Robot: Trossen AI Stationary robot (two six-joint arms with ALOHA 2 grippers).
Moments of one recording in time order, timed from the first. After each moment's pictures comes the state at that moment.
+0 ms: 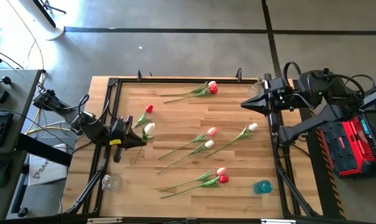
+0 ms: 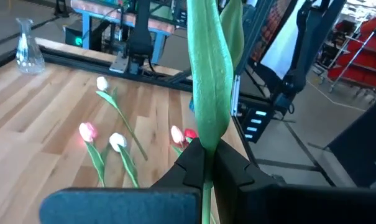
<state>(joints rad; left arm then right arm) -0.53 0.67 0.66 -0.21 -0.38 -0.36 0.21 1.14 1.79 -0.93 0.19 0.20</state>
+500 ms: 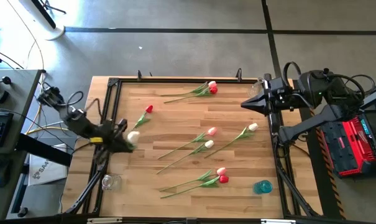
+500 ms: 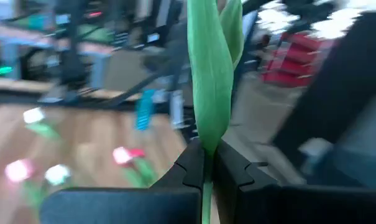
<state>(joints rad) -0.66 0.51 0.66 -0.18 -0.25 -0.28 0.21 1.14 1.79 -0.93 0.19 0.20</state>
